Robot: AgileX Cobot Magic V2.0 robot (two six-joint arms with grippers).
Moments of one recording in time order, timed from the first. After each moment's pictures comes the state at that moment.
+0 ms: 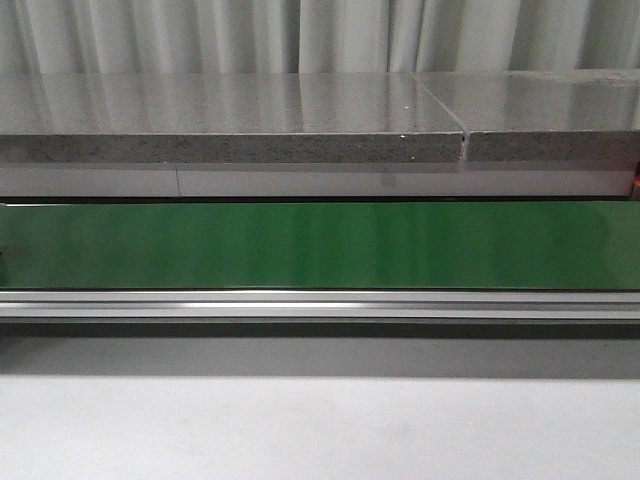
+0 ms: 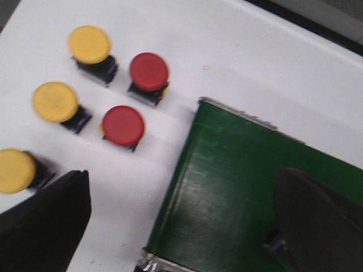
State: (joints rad) left arm 0.34 1.42 -1.21 -0.19 0.86 0.00; right arm -0.14 0.64 -0.65 0.24 0.66 -0.28
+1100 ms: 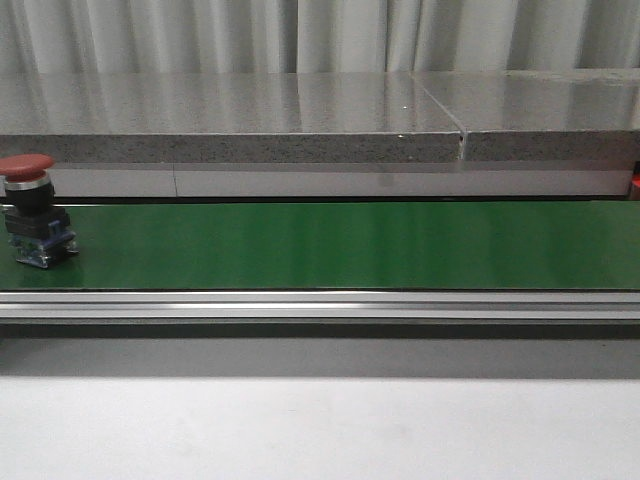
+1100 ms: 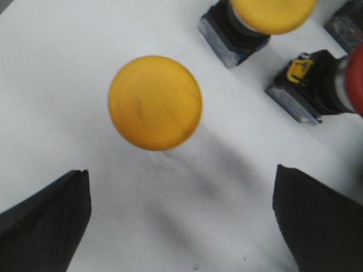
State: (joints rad) left arm 0.56 1.67 -1.00 -0.15 0.63 -0.03; right arm -0.14 0.64 -0.65 0.24 0.66 -0.28
